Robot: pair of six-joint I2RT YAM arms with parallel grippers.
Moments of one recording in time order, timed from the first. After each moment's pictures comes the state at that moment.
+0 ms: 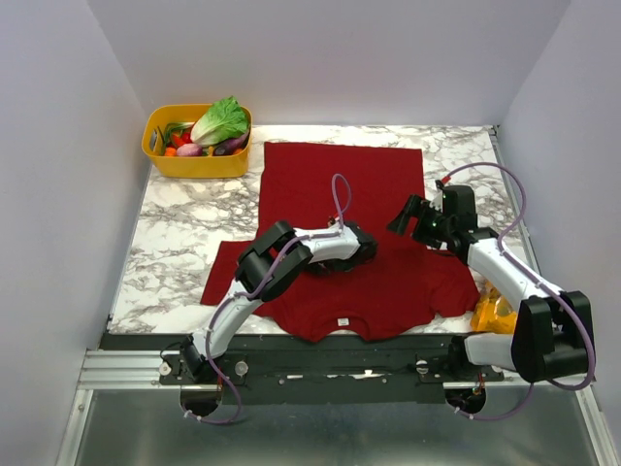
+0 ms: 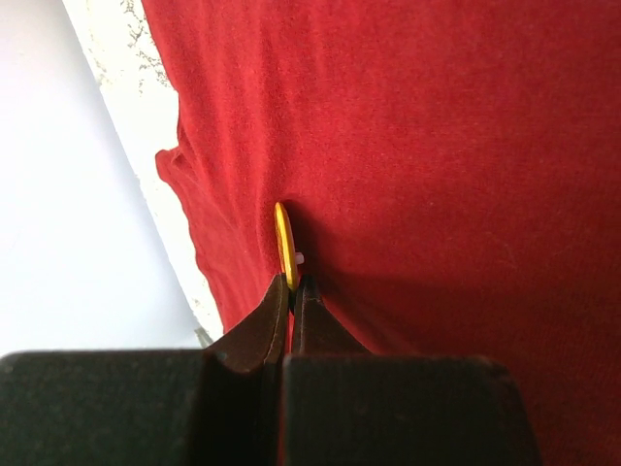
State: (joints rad) left arm -0.96 2.33 1.66 -1.28 -0.87 -0.65; right arm 0.15 1.29 0.73 -0.18 -0.27 0.50
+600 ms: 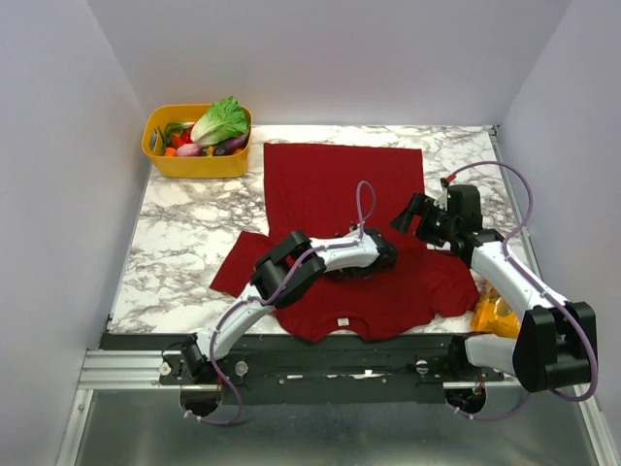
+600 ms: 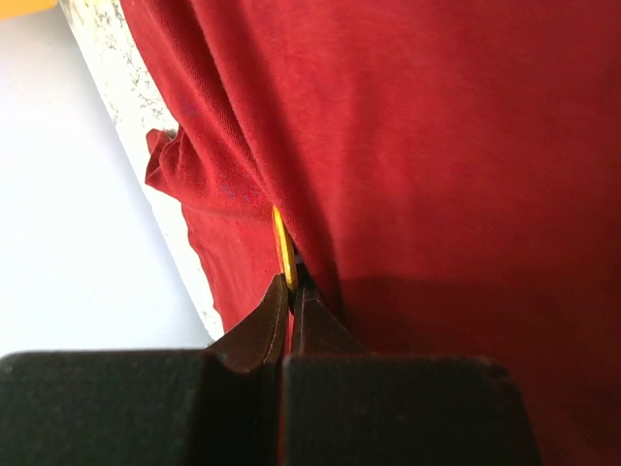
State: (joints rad) left arm -1.04 2.45 1.87 -1.38 -0.87 -0.63; right arm 0.14 1.24 0.73 -0.19 -0.27 0.50
